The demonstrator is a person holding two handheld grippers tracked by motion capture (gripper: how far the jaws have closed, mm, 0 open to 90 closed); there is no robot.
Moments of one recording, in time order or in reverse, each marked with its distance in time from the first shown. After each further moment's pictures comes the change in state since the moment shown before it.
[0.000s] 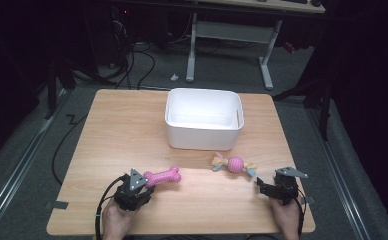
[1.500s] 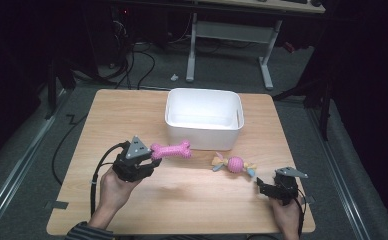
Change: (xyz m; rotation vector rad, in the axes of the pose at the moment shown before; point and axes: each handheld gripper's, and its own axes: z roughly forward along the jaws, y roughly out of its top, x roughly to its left) left arm 0.021 0.097 -0.041 -0.107 -0.108 0.103; right arm 0.000 0.000 0.000 -0.001 0.003 -0.005
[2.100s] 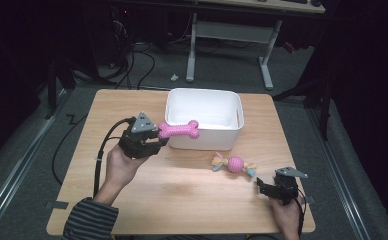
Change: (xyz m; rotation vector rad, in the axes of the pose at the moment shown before) left arm 0.017 0.056 0.005 -0.035 -0.021 0.038; right arm 0.000 0.000 0.000 0.000 0.000 0.000
